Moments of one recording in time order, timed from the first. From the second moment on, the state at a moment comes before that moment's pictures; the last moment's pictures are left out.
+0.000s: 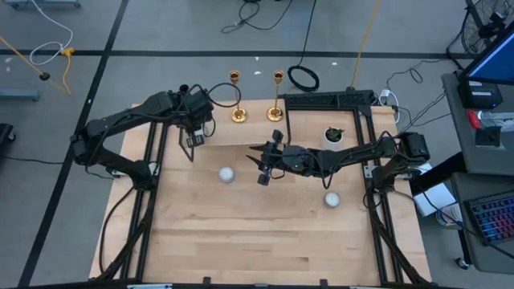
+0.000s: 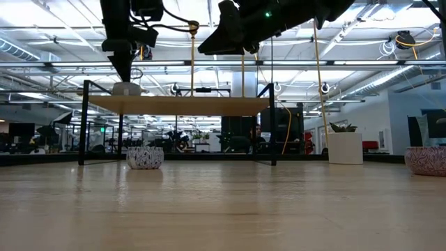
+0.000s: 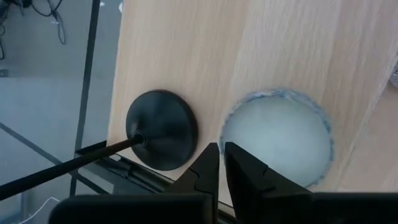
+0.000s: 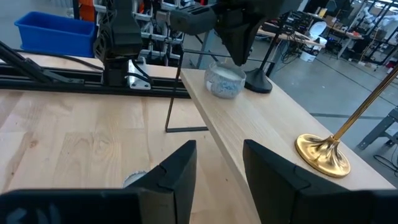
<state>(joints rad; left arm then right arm) 0.49 1.36 1.31 -1.22 -0.31 0.26 0.03 1.64 1.03 0.39 0.39 -0.14</state>
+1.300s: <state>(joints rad) -0.04 0.99 0.96 -0.70 -0.12 0.02 0.18 1.53 1.03 -0.03 0.39 -0.10</state>
